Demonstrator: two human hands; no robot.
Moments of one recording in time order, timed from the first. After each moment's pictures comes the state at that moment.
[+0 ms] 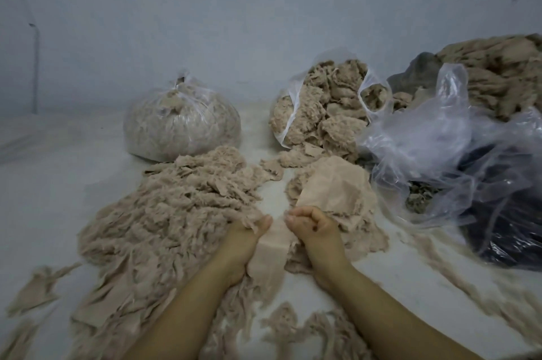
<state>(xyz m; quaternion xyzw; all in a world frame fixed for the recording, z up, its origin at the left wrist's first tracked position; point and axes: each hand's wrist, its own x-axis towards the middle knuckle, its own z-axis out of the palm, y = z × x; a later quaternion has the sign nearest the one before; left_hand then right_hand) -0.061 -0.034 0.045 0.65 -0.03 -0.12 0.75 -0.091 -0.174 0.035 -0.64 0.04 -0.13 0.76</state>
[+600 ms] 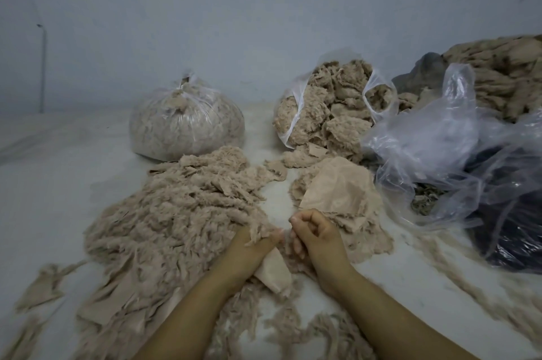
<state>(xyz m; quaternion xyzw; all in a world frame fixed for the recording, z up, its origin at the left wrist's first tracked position) -0.079 -0.025 0.040 0.71 -0.17 -0.08 0.68 -0.101 -0.171 0.038 -0.64 -0.02 -0.09 0.76</state>
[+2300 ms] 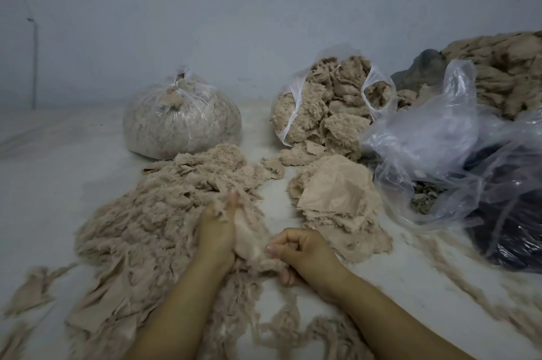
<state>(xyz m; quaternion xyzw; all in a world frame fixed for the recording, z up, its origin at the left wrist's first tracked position) -0.049 -0.021 0.056 0.62 0.08 0.09 0.77 -0.106 -0.171 0.035 -0.72 -0.08 0.06 0.68</state>
